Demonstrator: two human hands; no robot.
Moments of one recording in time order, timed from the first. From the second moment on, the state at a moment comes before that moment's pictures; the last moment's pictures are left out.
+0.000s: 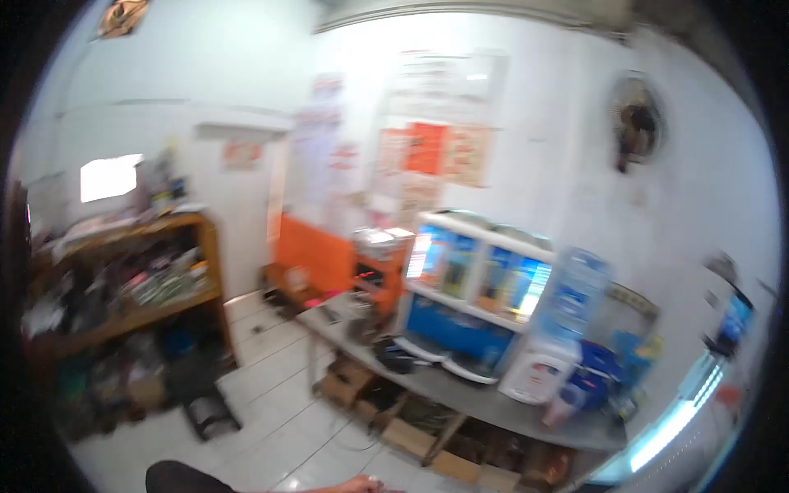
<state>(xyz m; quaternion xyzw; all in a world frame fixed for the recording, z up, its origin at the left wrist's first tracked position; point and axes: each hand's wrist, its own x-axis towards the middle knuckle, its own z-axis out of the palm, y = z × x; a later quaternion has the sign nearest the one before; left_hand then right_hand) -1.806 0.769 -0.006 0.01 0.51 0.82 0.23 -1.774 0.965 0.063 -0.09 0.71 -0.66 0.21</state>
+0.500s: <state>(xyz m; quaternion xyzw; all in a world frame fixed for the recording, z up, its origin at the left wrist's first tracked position) -1.510 0.429 0.069 -0.31 0.48 0.79 -0.20 -1.666 0.532 0.065 -0.33 0.60 -0.59 0.42</state>
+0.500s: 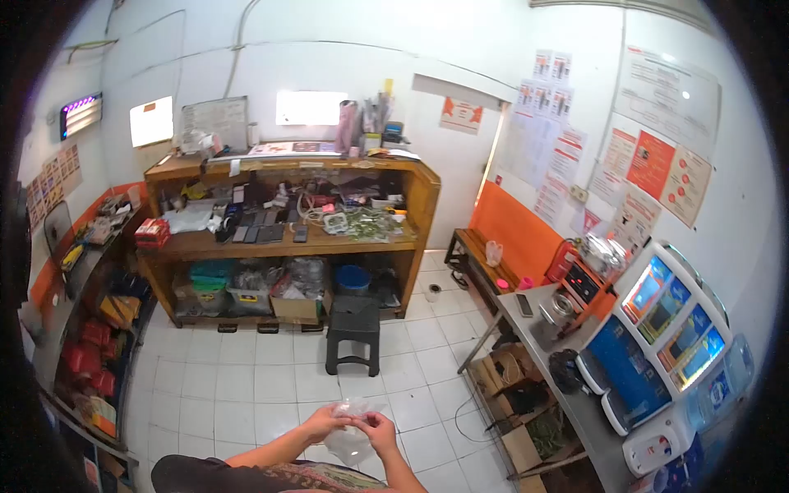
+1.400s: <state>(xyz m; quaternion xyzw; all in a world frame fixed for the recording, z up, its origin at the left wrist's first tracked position) -1.406 0.105 0.069 -0.44 0.44 0.72 -0.30 -1.589 0.114 0.069 -0.47 0.47 -0.42 0.61</state>
